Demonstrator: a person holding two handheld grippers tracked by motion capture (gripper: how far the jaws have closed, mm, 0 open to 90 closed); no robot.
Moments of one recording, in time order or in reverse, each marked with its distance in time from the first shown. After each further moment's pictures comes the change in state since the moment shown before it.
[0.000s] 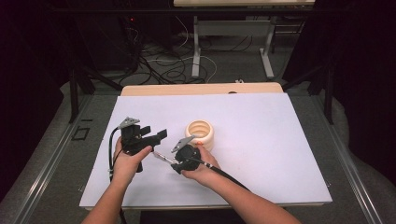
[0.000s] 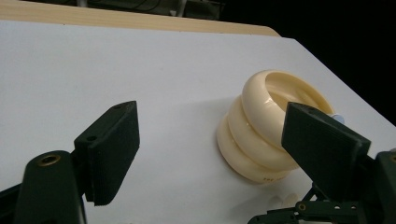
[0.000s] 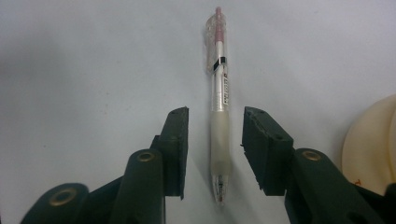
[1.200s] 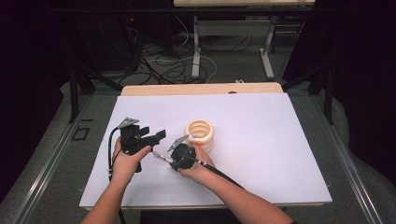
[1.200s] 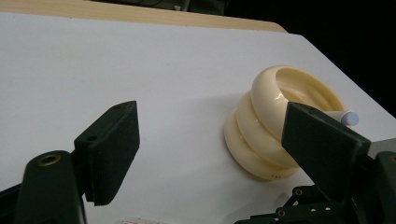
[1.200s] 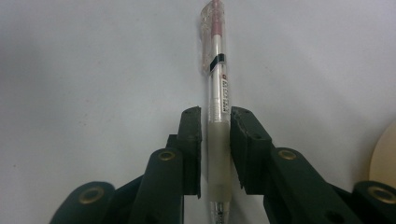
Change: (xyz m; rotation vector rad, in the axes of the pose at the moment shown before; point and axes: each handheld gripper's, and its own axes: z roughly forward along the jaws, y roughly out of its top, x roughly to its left) left arm 0.005 -0.001 0.001 0.015 0.014 -0.010; right arm -0.004 0.005 0.022 0.047 0.004 0.019
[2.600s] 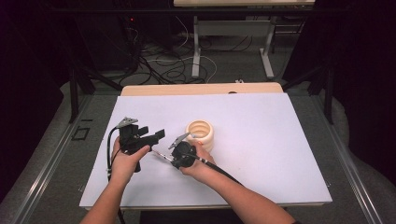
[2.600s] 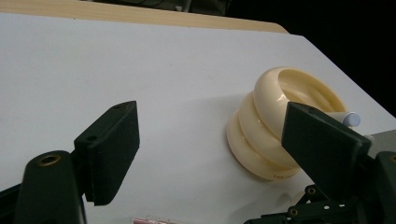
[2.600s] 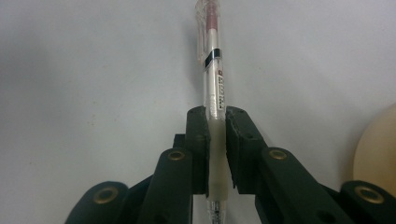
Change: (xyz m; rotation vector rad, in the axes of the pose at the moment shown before) left arm 0.002 0.001 -0.002 -0.001 0.005 -0.002; right arm -0.002 0.003 -0.010 -0.004 0.006 0.014
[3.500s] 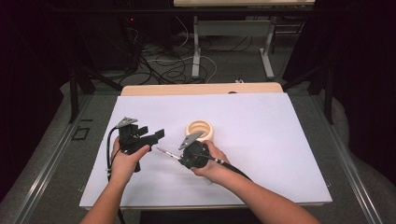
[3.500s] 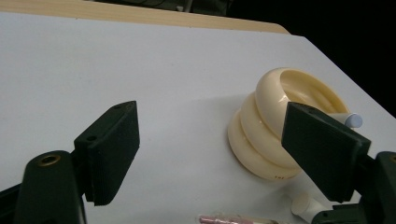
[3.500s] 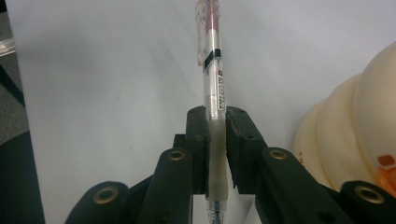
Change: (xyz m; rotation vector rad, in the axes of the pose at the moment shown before) left arm 0.001 0.000 0.000 0.002 0.006 -0.002; right arm 0.003 -0.009 -0.055 -0.057 -0.016 -0.098
